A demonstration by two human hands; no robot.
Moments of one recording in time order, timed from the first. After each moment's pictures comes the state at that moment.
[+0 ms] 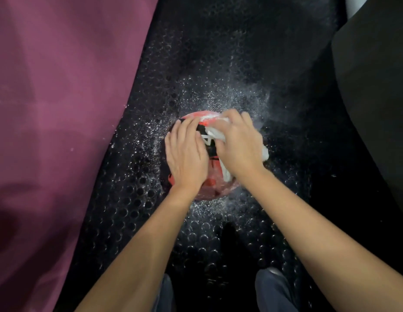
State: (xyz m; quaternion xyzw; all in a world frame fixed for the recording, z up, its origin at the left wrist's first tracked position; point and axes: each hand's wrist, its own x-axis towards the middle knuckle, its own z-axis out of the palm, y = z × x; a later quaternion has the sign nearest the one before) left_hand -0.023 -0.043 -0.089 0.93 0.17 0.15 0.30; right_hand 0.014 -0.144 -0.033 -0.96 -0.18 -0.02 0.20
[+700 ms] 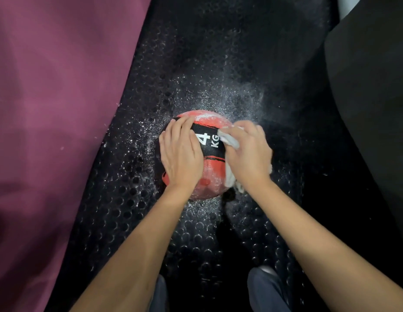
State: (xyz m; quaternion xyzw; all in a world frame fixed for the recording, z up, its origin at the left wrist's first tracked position) left_hand -0.020 -0.047 -0.090 0.92 0.17 0.16 0.31; right_hand 0.003 -0.170 -0.049 -0.96 -0.08 -0.03 0.26
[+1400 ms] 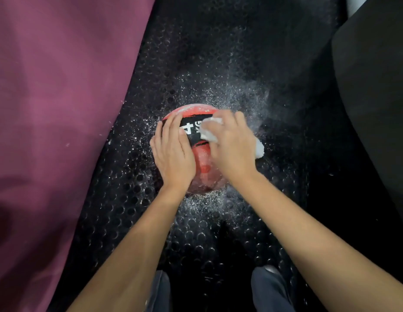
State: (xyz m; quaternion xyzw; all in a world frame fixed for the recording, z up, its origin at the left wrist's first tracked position) left_hand -0.029 -0.028 -0.094 0.90 0.22 0.17 0.34; right_hand 0.011 -0.134 -0.048 -0.95 -0.20 -0.09 0.21
